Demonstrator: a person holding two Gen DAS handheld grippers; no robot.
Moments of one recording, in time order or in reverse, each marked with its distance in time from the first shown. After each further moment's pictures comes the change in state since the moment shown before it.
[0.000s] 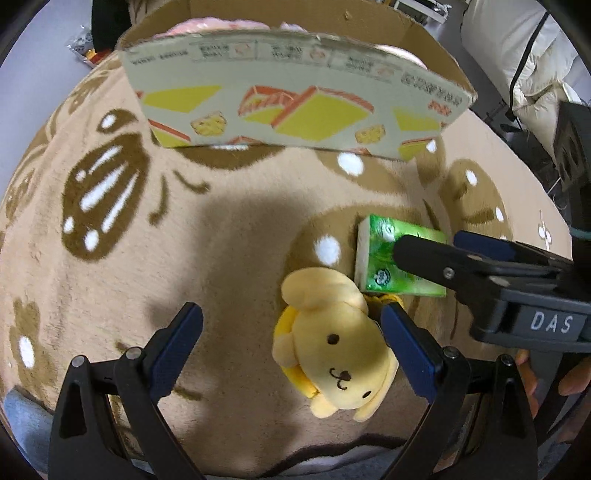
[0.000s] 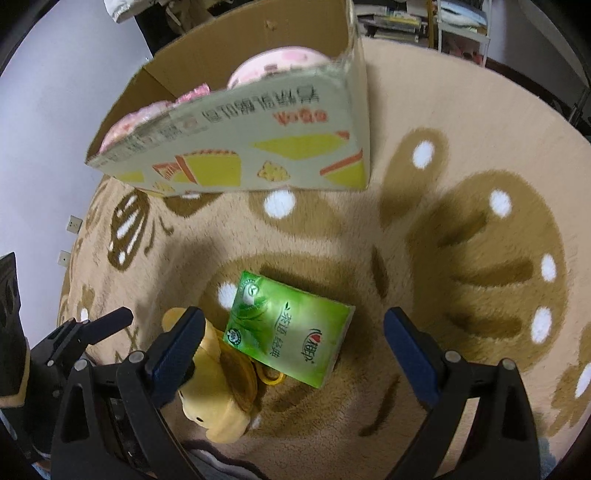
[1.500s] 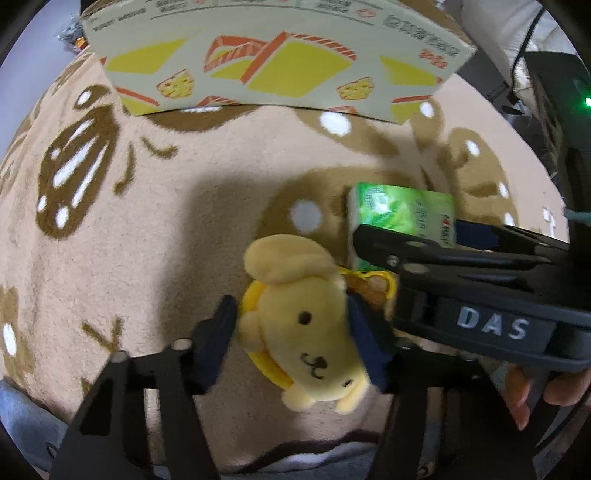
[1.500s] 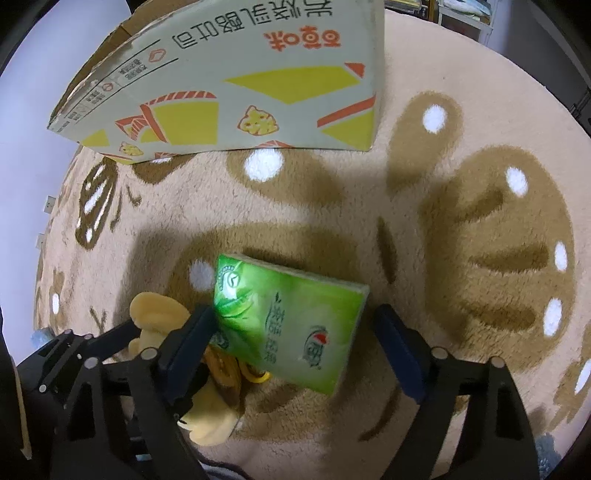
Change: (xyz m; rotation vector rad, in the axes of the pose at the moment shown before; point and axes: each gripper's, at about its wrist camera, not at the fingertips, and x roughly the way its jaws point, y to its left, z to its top) left arm 0.028 -0.023 -0.014 0.007 0.070 -0.014; right arm 0.033 0.009 -0.006 -0.018 0.092 -0.081
